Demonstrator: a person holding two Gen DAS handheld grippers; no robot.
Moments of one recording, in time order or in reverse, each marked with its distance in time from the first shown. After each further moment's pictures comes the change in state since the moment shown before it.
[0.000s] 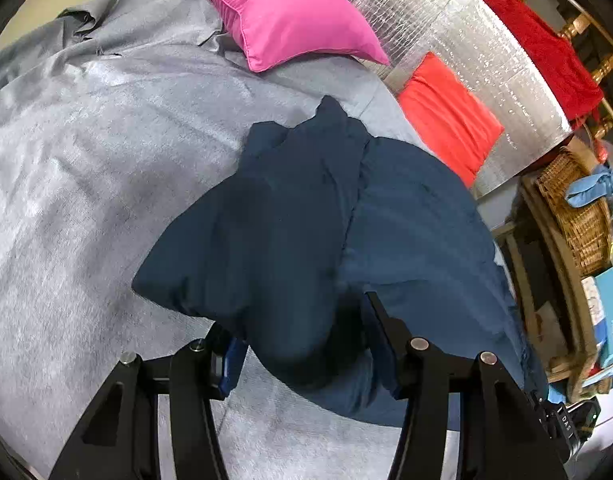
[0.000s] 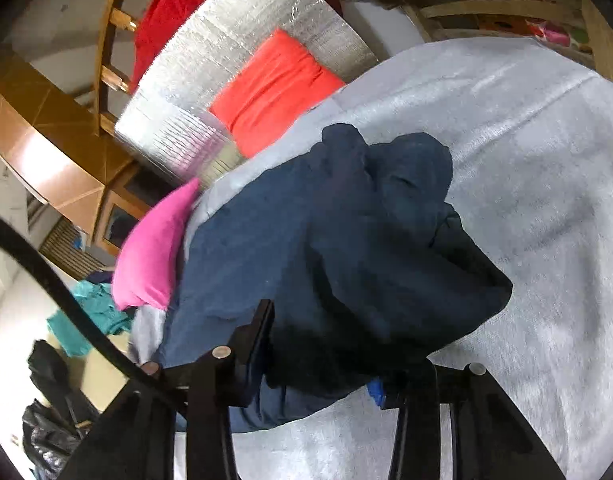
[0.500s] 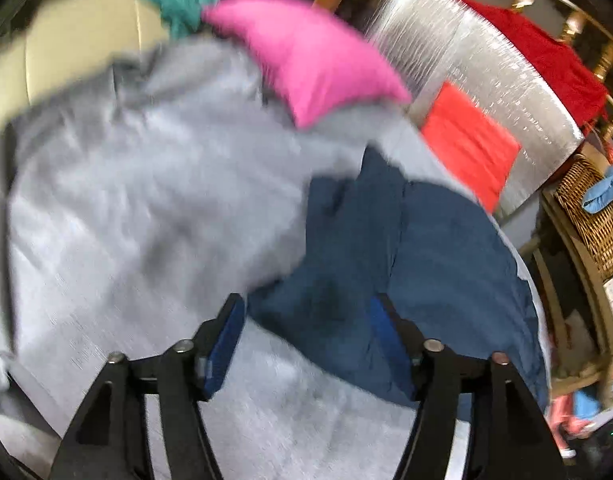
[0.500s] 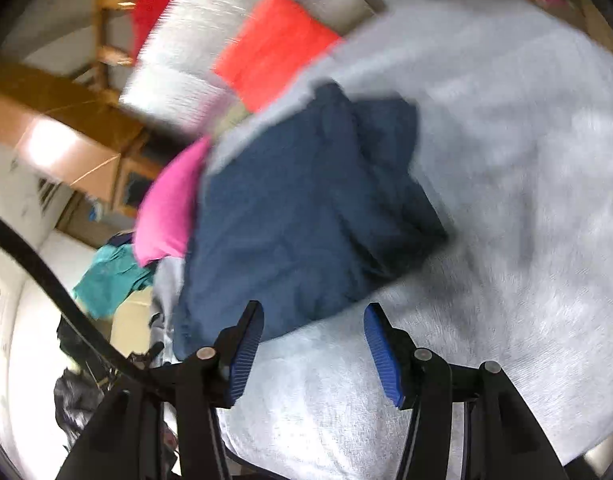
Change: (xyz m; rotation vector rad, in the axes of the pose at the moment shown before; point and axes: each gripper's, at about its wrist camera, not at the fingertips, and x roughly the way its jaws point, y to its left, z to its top) left arm -0.062 0.011 0.004 0.080 -0.195 0.117; right arm -0.066 -0.028 -0.003 -0.023 0.150 0.101
